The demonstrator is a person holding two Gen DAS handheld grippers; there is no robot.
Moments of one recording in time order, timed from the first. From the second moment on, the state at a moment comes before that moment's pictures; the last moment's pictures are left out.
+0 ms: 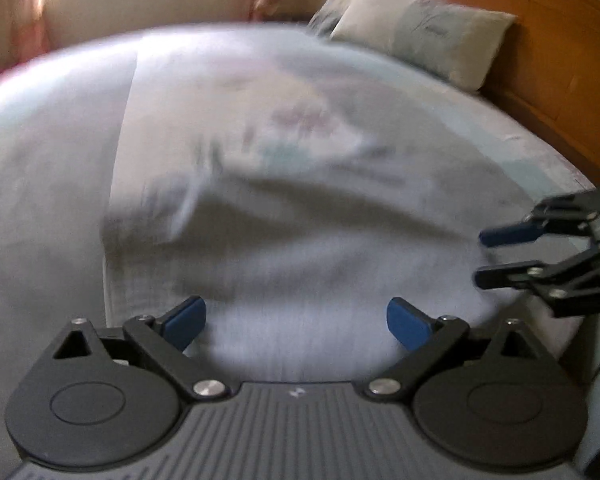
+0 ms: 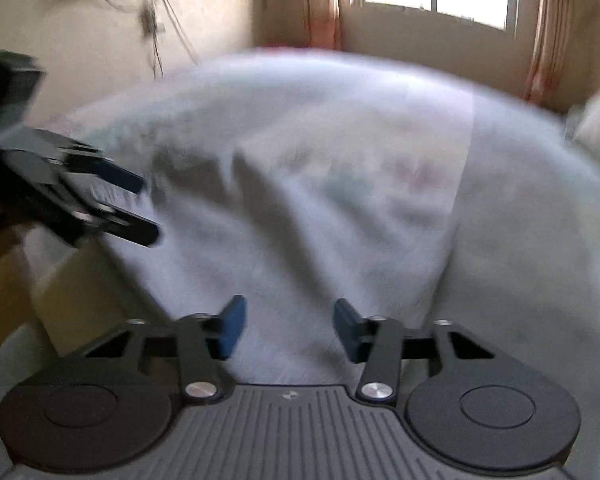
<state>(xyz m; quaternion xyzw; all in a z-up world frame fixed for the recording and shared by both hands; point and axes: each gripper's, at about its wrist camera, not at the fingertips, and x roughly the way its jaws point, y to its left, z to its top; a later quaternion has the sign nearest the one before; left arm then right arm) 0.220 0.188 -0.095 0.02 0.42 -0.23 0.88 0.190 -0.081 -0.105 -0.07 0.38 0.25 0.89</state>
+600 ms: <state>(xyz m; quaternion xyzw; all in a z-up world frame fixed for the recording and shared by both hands) 0.312 0.129 -0.080 -0.03 0.41 -0.27 0.87 0.169 -0.070 -0.116 -0.06 0.38 0.25 0.89</state>
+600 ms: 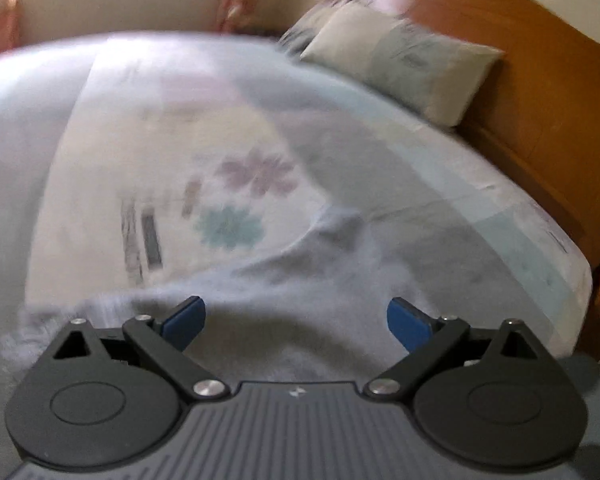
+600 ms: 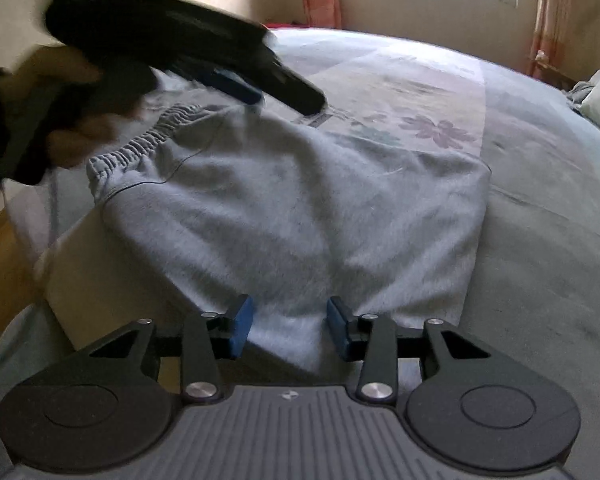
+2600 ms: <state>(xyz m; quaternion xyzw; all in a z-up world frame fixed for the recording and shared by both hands) 0.271 0.250 -0.060 -0.13 0.36 -0.20 0.90 0.160 -0.068 -0.109 0.00 0.38 0.26 0.89</state>
